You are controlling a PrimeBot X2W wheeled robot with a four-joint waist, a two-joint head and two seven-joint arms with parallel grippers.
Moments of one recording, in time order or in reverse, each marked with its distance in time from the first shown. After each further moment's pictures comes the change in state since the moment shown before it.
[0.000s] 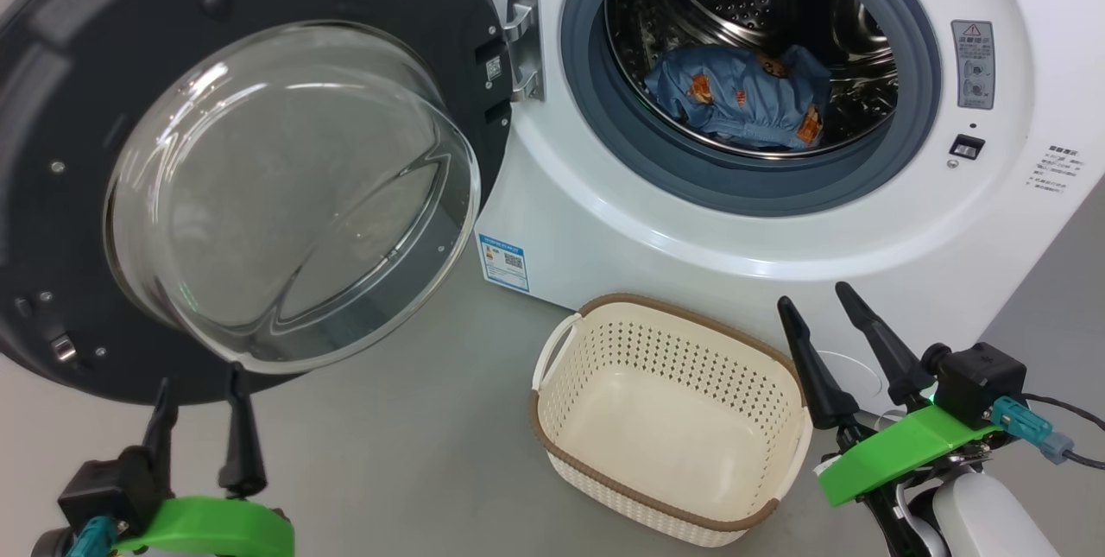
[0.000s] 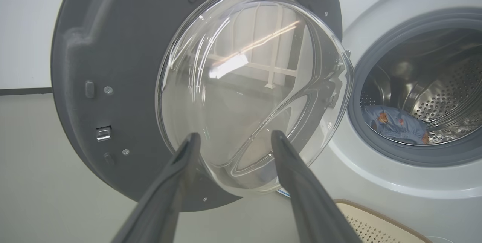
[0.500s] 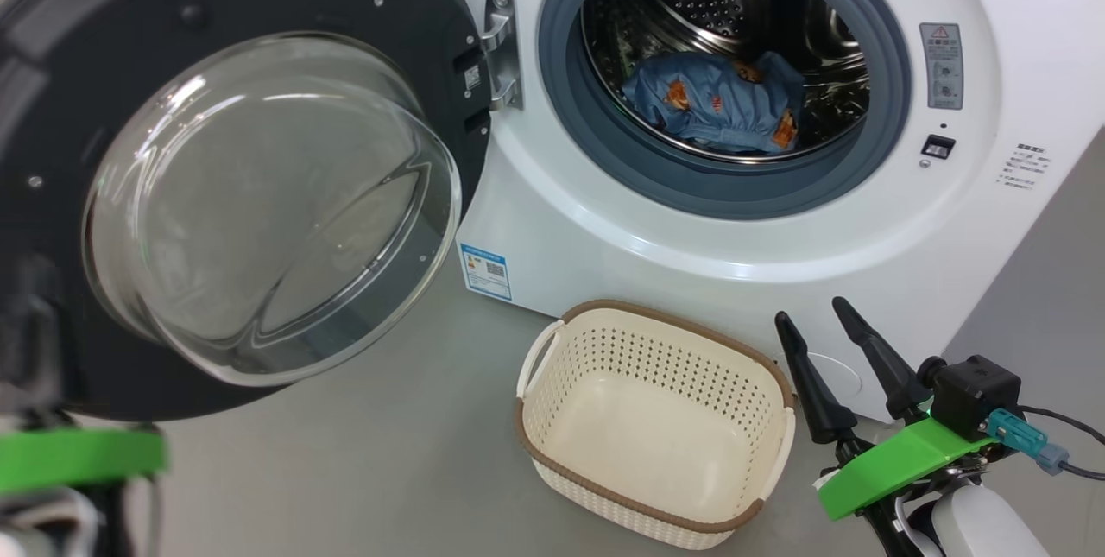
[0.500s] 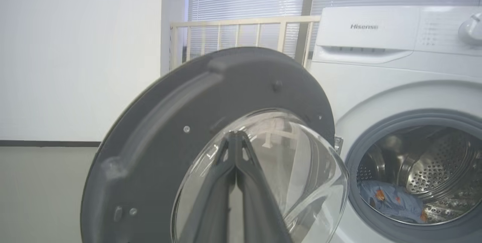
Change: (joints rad) left arm -0.057 0.095 0.102 -0.216 -0.095 -0.018 0.055; right arm 0.021 -0.003 0.009 0.003 0.000 0.000 0.000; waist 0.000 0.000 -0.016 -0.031
